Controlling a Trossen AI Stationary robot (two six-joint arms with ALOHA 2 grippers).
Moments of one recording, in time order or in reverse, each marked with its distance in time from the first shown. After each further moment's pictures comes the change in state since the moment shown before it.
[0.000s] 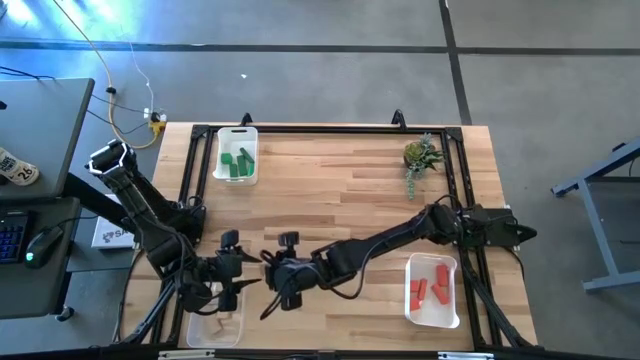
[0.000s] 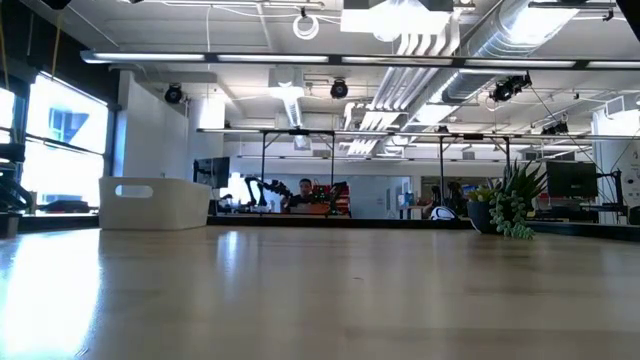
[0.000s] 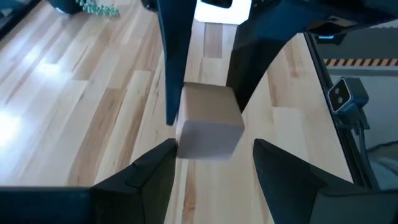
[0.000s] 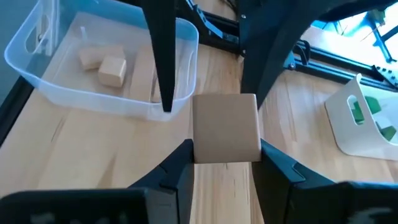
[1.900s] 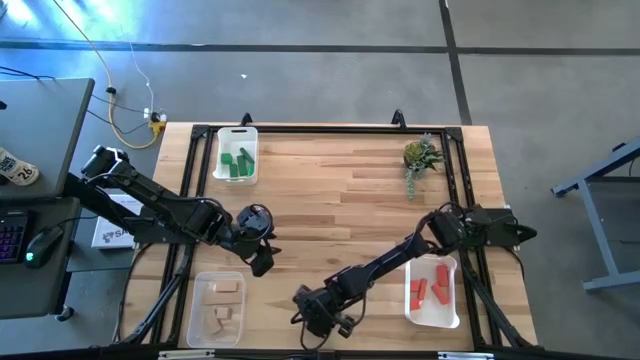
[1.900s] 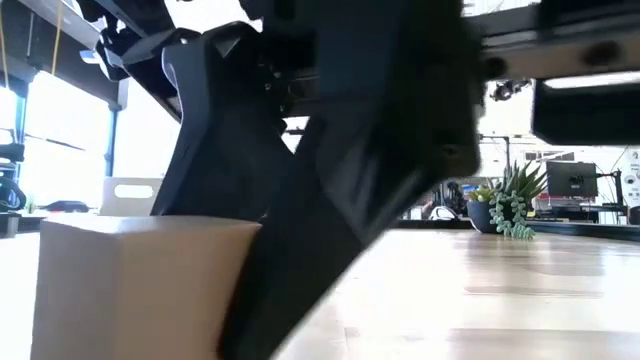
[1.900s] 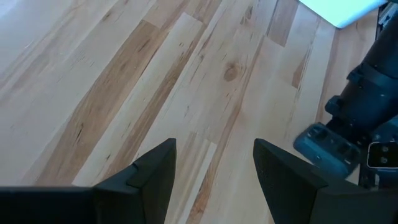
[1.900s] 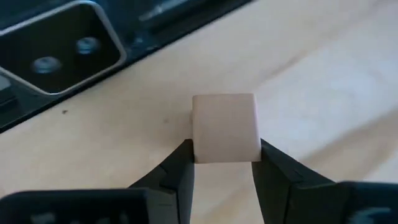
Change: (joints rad) left arm 0.460 0.000 0.000 -0.030 0.428 -0.150; right arm 0.084 0.003 -0.506 0.251 -0.628 -0.505
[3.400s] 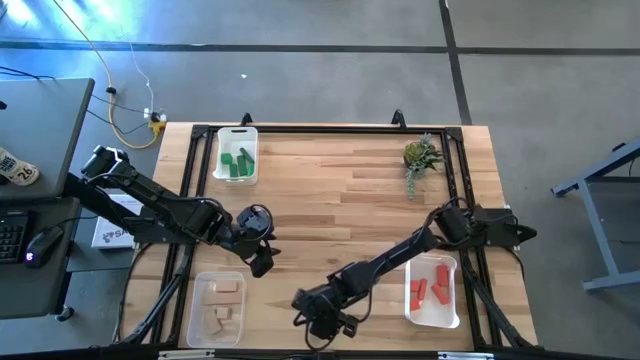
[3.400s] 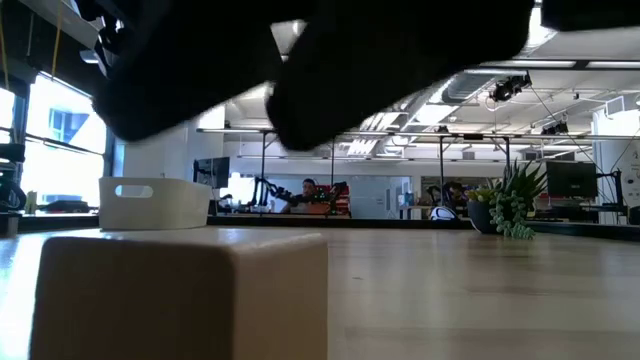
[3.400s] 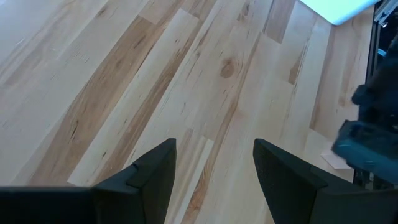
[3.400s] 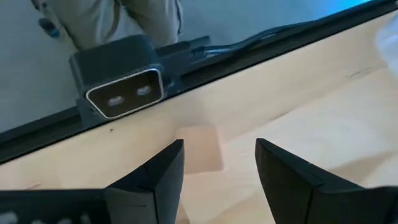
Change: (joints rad) left arm 0.000 0.000 0.000 0.002 0.018 -0.002; right arm 0.007 -0.070 -0.007 0.001 -0.094 -0.113
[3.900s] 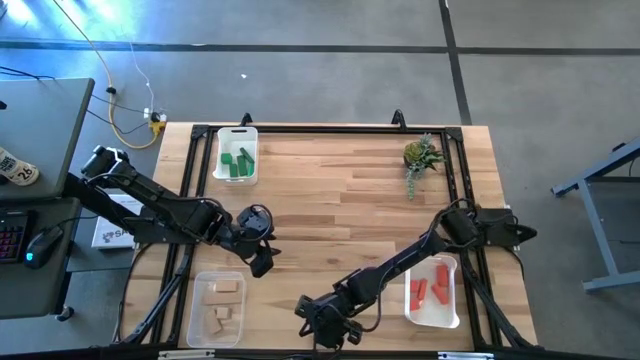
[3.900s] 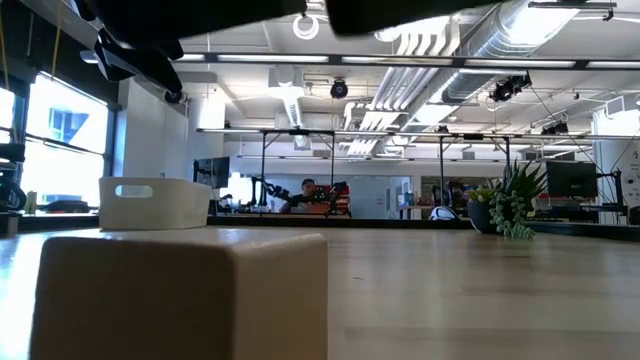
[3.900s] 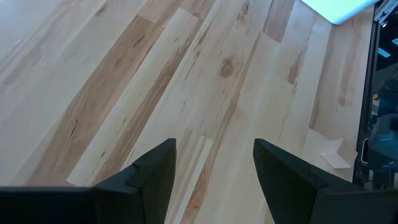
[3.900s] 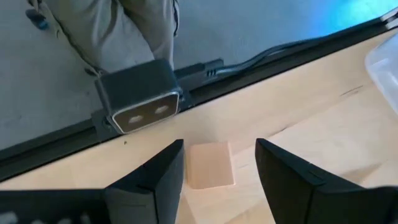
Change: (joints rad) left arm 0.000 0.000 0.000 0.000 0.003 -0.002; right arm 0.043 -0.034 0.000 -0.007 0.073 0.000
